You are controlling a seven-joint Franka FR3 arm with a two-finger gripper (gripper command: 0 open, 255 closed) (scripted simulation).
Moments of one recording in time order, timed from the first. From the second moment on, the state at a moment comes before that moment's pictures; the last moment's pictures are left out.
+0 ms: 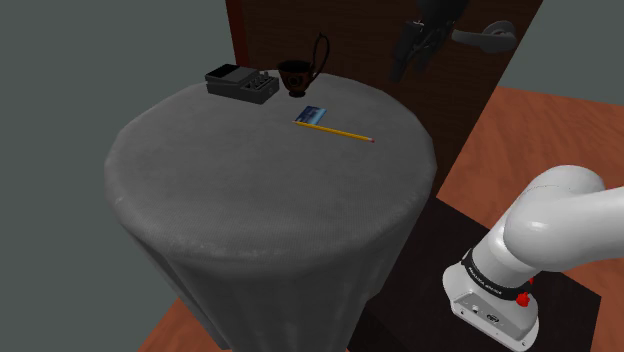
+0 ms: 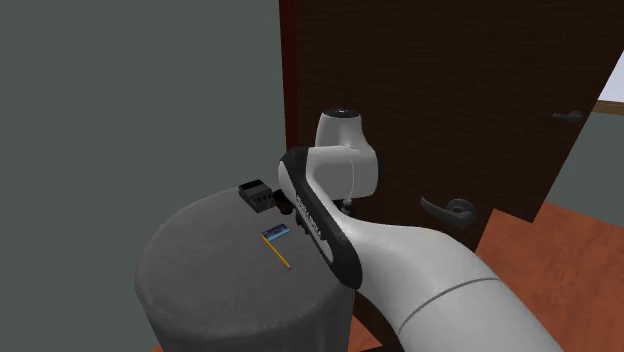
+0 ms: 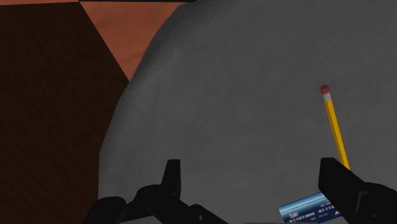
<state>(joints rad) -0.02 -0.81 0.07 -2.28 0.08 1.66 0.01</state>
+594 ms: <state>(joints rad) -0.07 -0.55 0.12 -2.09 0.11 1.74 0.17</state>
